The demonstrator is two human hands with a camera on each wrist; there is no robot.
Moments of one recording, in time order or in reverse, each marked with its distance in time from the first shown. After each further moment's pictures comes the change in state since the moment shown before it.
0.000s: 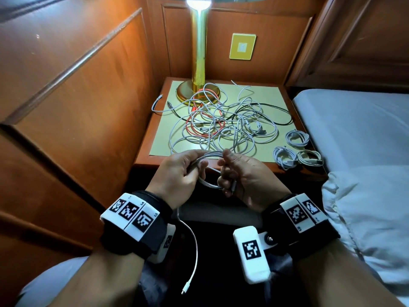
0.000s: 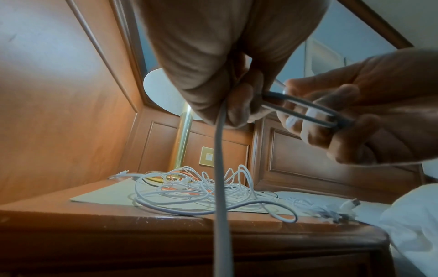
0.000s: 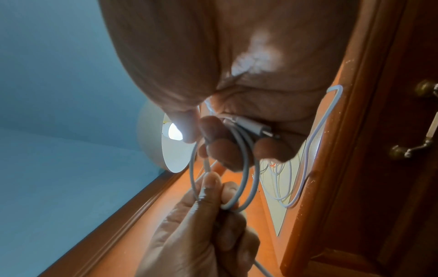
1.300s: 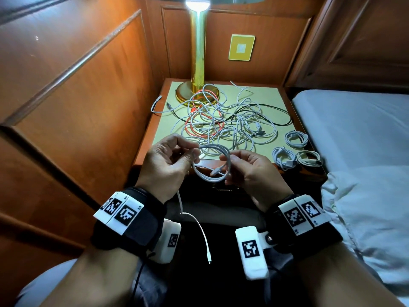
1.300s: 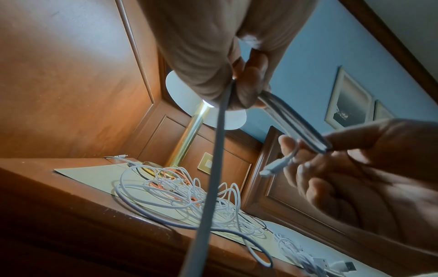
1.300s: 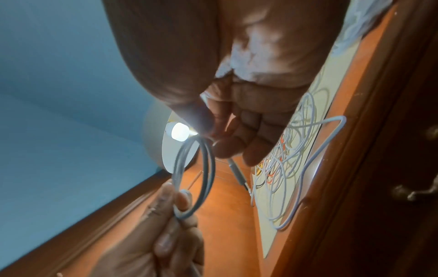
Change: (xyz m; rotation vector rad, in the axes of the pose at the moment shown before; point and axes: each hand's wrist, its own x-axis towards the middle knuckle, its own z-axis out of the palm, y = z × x) left_hand 0.002 0.018 -0.005 -0.454 0.237 -0.028; right_hand -0.001 -0.001 -0.013 -0.213 0.164 -0.134
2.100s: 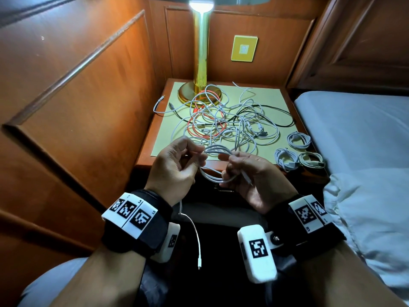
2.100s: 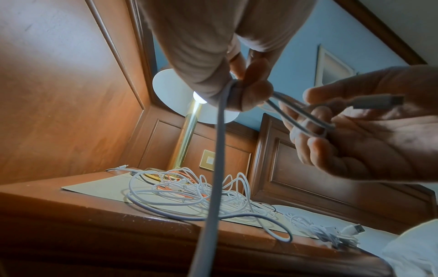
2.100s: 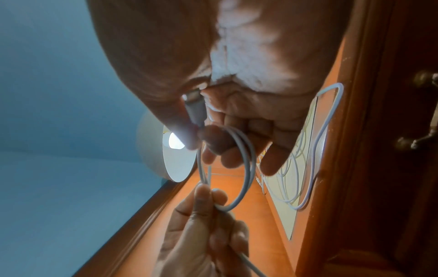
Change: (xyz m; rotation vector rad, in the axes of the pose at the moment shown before) left_hand -0.002 -0.012 0.003 0.123 -0.030 0.047; right_hand 0.002 -0.001 0.000 0.314 -0.175 0.105
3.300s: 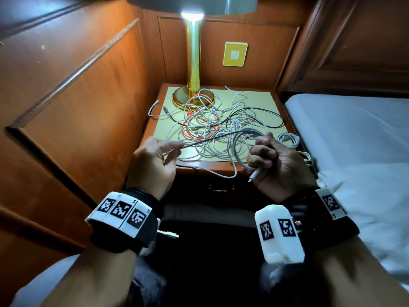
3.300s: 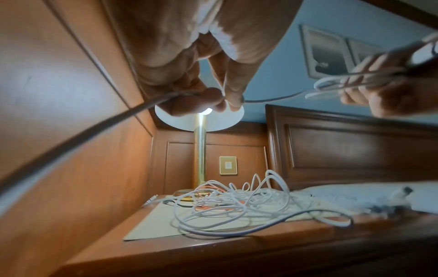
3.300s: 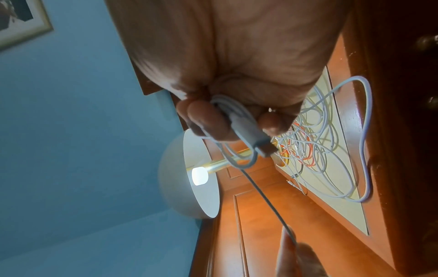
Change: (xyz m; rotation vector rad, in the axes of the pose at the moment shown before) left_hand 0.004 0.003 -0.026 0.642 0.197 0.303; right_hand -0.019 -0.037 -0.020 0.515 0.081 -0.100
